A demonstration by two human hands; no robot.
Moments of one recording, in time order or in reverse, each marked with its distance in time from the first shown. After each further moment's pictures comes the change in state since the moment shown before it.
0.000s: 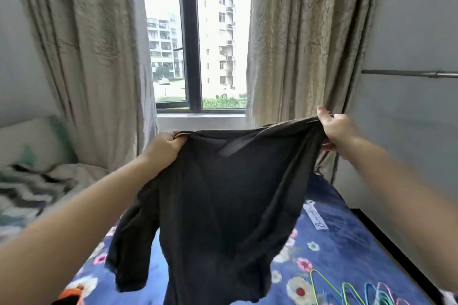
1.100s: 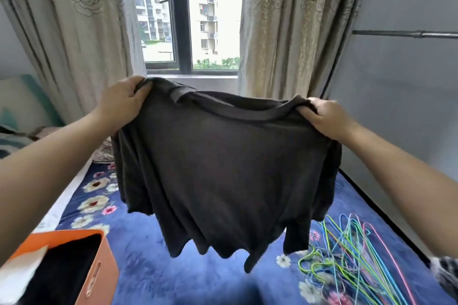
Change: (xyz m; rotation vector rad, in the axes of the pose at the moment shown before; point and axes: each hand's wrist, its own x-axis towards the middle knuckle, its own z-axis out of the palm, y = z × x) left_hand -0.042 -0.053 -0.089 0.366 0.109 0.238; right_hand -0.108 0.026 0.024 -0.688 -0.166 -0.370
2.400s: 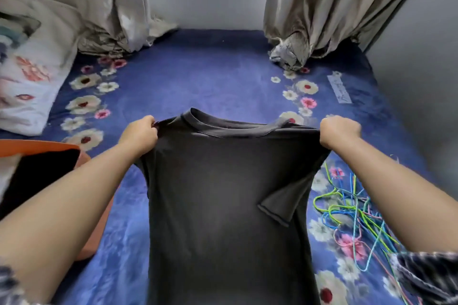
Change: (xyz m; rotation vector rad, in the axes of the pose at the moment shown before) left_hand -0.126 -0.176 0.254 0.255 -0.660 -0.713; right_hand 0.014 0.127 0.267 -0.733 -0.689 0.364
